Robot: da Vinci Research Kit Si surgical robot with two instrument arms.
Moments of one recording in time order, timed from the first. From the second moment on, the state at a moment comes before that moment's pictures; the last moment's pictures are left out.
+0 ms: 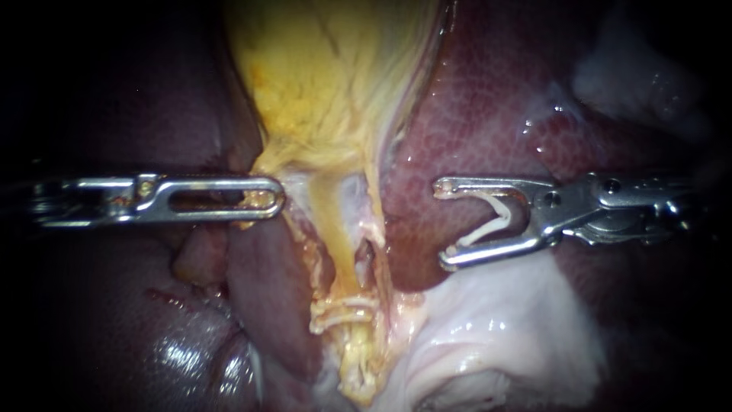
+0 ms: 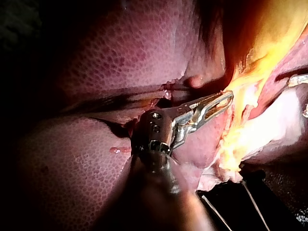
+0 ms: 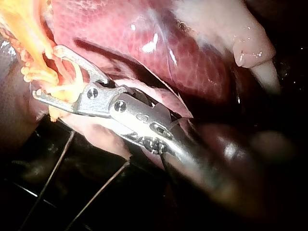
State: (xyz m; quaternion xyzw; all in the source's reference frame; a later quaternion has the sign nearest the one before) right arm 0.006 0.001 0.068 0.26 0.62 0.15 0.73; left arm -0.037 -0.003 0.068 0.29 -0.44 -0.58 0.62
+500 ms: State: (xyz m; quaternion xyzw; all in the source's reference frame) right arm 0.012 -0.005 0.078 0.31 0.58 0.16 0.74; left arm -0.037 -0.003 0.068 0.29 -0.44 -0.58 0.62
